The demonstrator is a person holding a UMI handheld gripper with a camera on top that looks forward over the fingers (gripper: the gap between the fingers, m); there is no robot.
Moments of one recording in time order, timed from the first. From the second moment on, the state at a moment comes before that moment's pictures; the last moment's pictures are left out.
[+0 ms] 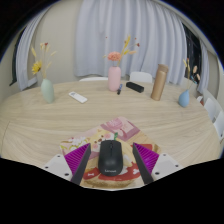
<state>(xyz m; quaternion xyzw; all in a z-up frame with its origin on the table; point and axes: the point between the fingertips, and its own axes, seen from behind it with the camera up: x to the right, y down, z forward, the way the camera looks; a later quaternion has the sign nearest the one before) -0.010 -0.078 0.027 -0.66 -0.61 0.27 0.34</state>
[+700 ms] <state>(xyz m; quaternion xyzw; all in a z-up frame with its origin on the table) 0.257 -0.280 0.105 -0.68 -0.61 0.28 0.29</state>
